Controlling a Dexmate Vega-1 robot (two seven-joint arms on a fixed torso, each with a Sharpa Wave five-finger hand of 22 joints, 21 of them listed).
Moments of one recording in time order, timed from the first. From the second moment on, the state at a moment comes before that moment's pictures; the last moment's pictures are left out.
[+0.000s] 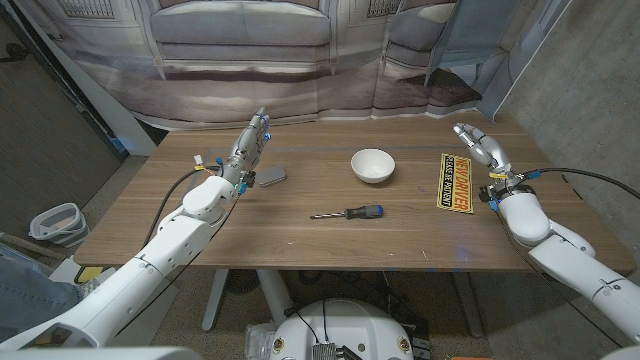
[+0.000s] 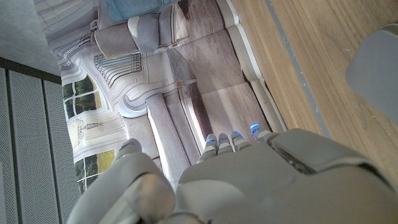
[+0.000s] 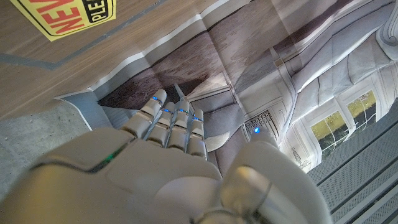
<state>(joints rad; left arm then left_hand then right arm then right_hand) 0.98 0.65 0.32 -1.66 -0.63 -0.15 0.09 0.27 -0.06 0.12 0.08 0.39 -0.09 0.05 0.20 0.18 -0.13 -0.01 0.20 0.18 -0.17 0.00 0.19 0.18 -0.17 -0.03 0.21 0.18 -1.14 -0.82 -0.21 -1.59 0.08 0.28 -0.38 0.27 0.01 0.08 -0.02 0.29 0.27 -0.03 0.21 0.18 0.30 -0.01 0.24 0.18 0.21 -0.04 0.20 0.18 0.29 -0.04 0.22 0.18</state>
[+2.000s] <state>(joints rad) 1.00 0.67 0.32 -1.69 -0.62 -0.14 0.11 0.27 -0.05 0.11 0.08 0.39 -0.09 0.05 0.20 0.18 -0.13 -0.01 0.20 0.18 -0.17 0.01 0.19 0.18 -0.17 -0.03 0.21 0.18 -1.14 -0.96 -0.30 -1.69 -0.19 -0.04 -0.47 0.32 -0.01 0.08 -0.06 0.32 0.21 -0.11 0.19 0.19 0.28 -0.07 0.22 0.18 0.23 -0.04 0.19 0.18 0.32 -0.04 0.21 0.18</state>
